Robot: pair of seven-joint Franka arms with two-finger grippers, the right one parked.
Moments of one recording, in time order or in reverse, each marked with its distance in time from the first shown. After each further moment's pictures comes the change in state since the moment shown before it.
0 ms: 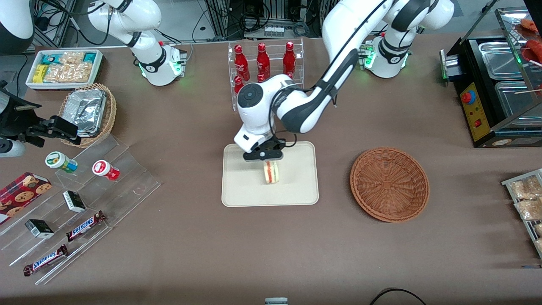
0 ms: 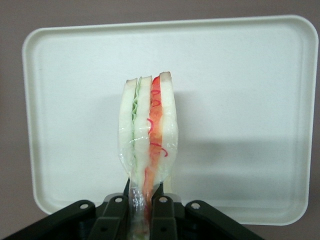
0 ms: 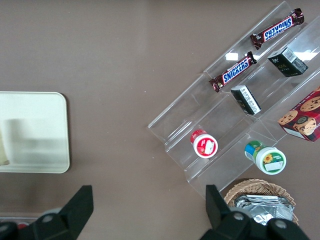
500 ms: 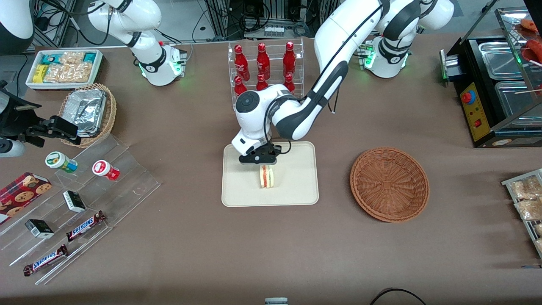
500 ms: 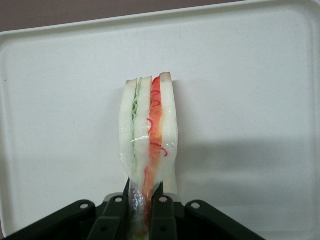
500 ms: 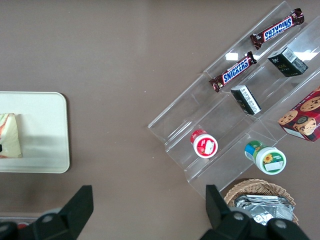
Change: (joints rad) arm -0.007 0.070 0.011 0.002 0.059 0.084 0.012
